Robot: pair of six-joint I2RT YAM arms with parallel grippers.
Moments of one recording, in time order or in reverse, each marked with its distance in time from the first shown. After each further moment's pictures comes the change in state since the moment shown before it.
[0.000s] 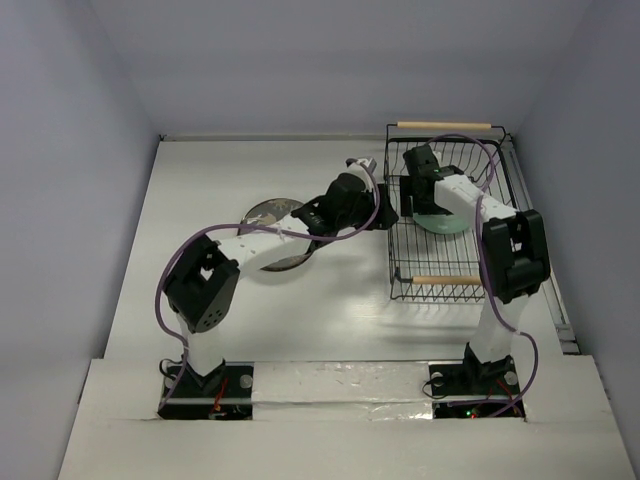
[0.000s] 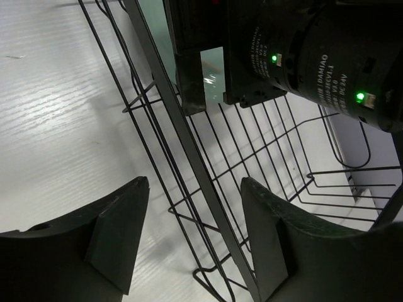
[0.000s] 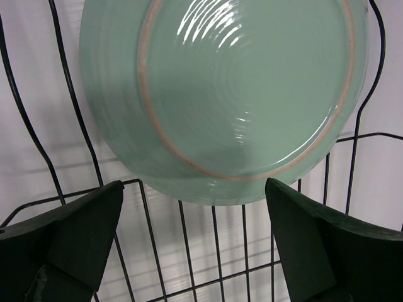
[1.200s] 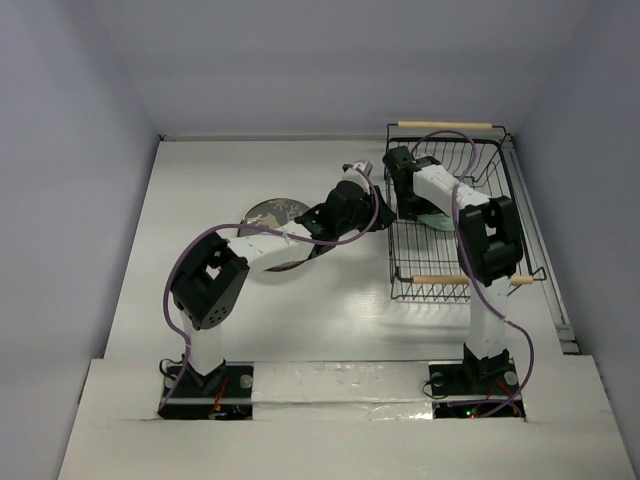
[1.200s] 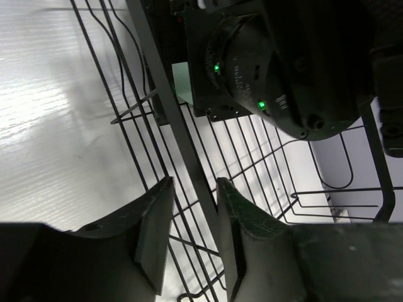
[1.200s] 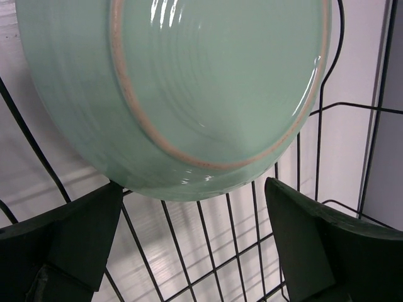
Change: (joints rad) left arm -0.002 0.046 -0.069 0.190 -0.026 -0.093; right arm 0.050 0.204 0.225 -0.260 0.235 0.120
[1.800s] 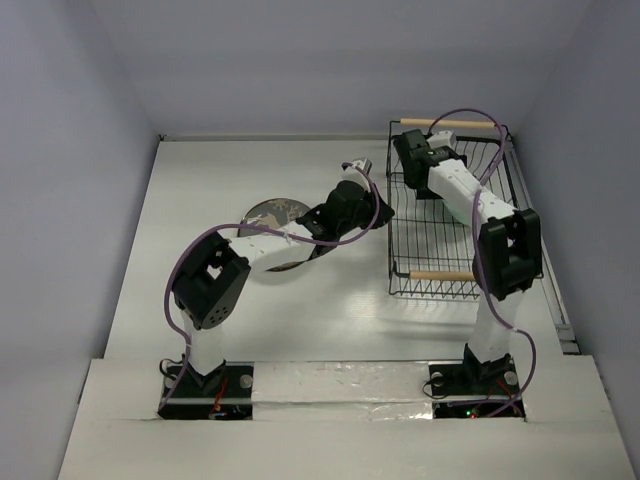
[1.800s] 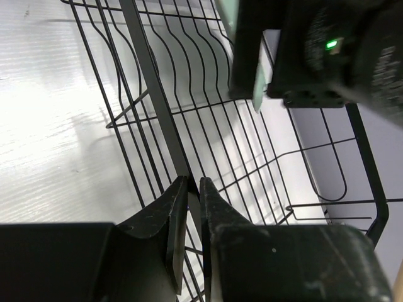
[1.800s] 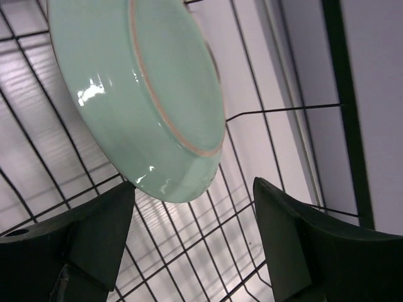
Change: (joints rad) left arm -0.004 0.006 0.000 0.050 -0.033 -0.005; right arm 0.001 -0.144 0.011 -0.012 0.203 0.017
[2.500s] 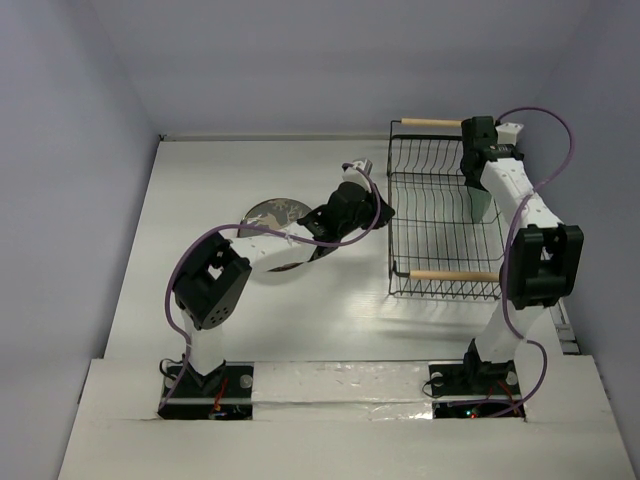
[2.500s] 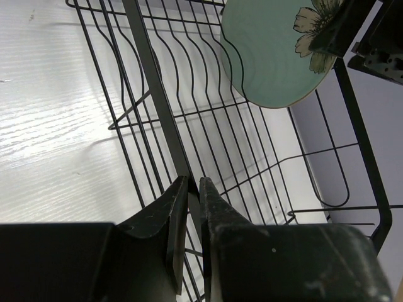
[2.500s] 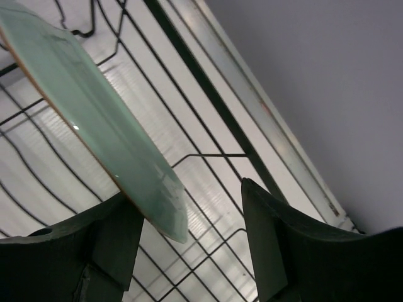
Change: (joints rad) left arm -0.010 0.003 0.000 0.008 -0.032 0.000; right arm -0.284 -0.152 -0.074 0.128 -0.101 -0.019
